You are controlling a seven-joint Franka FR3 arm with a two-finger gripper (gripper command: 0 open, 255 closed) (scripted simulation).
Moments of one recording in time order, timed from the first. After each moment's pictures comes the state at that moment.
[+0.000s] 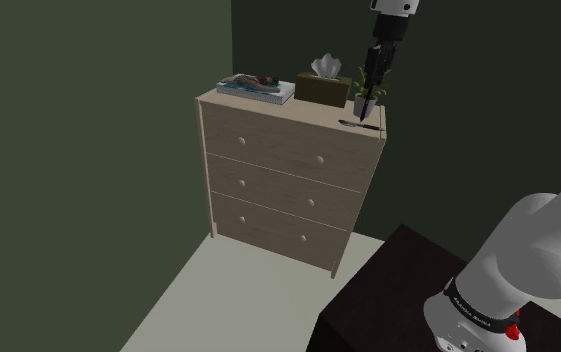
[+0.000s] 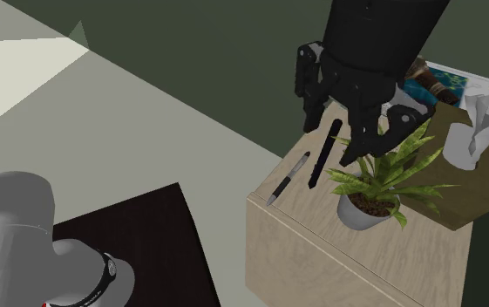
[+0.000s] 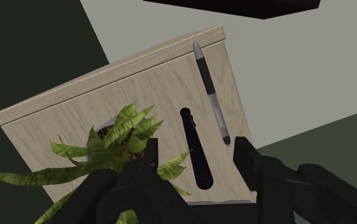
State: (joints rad) arm 0.00 -0.26 -0.21 -1.82 -0.05 1.58 -0.33
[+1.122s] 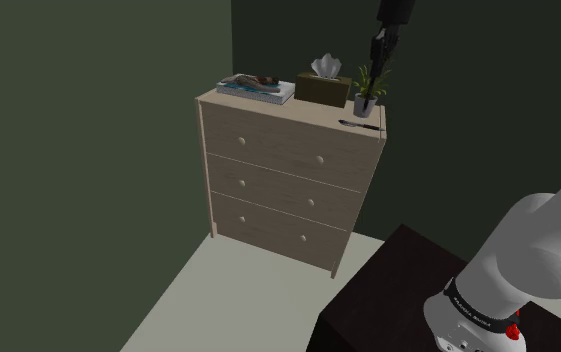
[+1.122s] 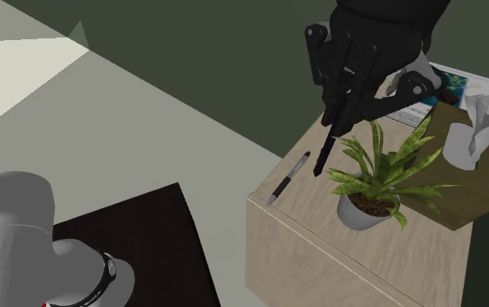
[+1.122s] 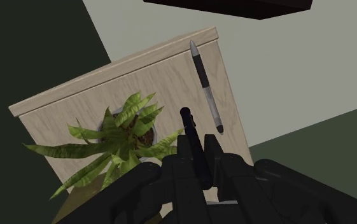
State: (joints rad) arm 0.00 -0.23 -0.21 -1.69 -0.04 1.48 -0.33
